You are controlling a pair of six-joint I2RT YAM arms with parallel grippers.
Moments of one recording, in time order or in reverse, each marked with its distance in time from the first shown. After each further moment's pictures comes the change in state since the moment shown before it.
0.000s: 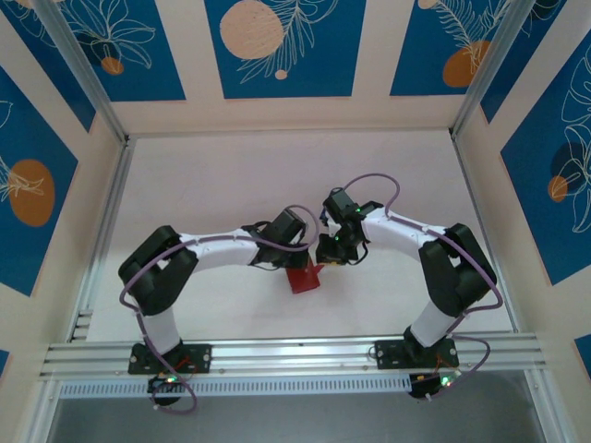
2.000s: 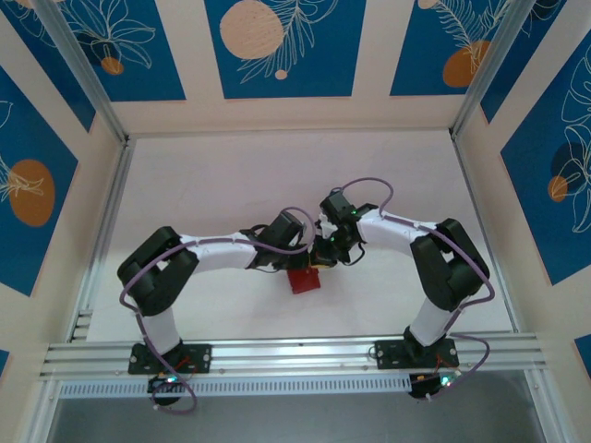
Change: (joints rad) left arm 0.001 -0.014 -0.051 0.091 0.029 -0.084; right arm 0.013 0.052 -0.012 0.093 -0.148 0.016
